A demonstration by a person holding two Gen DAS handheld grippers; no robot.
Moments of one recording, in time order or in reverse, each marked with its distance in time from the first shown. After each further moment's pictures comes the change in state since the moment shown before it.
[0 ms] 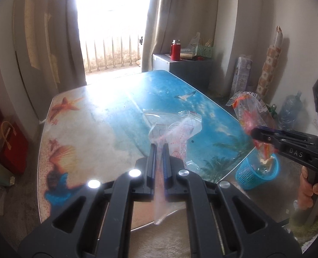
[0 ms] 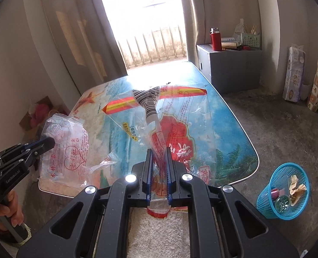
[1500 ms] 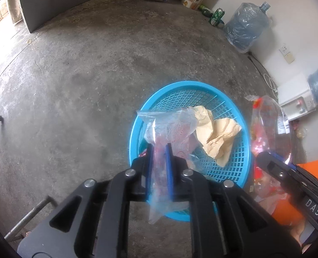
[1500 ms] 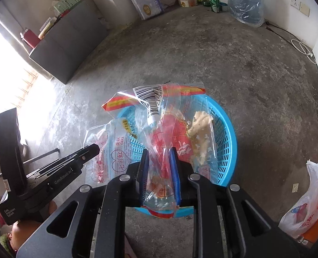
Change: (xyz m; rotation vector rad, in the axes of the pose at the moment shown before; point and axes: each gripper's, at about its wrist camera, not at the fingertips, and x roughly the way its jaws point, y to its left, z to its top) left arm 0.473 -0.440 -0.089 0.204 0.639 -0.478; right arm 0.087 -0.482 -0.145 0.701 0.253 -0.475
